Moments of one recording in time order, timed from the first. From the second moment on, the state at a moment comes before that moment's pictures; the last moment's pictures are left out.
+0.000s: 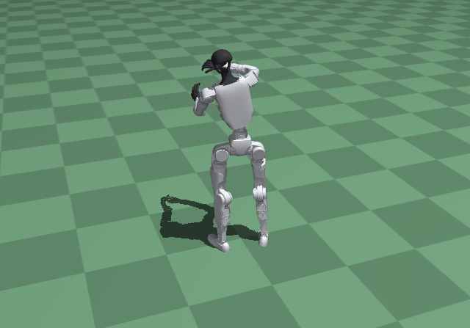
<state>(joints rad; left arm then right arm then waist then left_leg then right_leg) -0.77 0.36 -0.42 0.68 0.00 -0.20 0.43 -1.33 -0.68 0.94 0.33 -0.58 -0.10 -0.16 0.15 -0.26 0.06 0.14 0.08 0.52 -0.02 -0.19 -0.17 0.00 -0.16 -0.22 0.12 -0.04 0.26</state>
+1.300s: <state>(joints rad) -0.77 0.33 -0.38 0.48 -0.17 -0.28 0.45 -0.85 -0.57 0.56 0.14 -0.28 -0.12 -0.45 0.13 -0.21 0.09 0.13 0.07 0.51 -0.01 -0.20 -0.16 0.01 -0.18 -0.22 0.10 -0.04 0.26</state>
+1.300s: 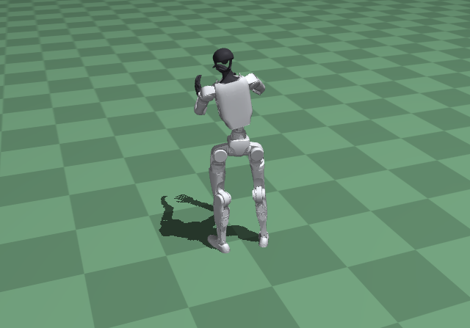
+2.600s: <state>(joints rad) -1.33 0.96 -0.70 1.02 -0.51 -0.35 0.39 -0.25 -0.58 0.31 -0.26 0.14 -0.24 -0.38 -0.11 -0.14 0.21 0.01 0.02 0.55 -0.08 -0.11 -0.20 -0.12 -0.19 -0.19 0.01 0.07 0.26</state>
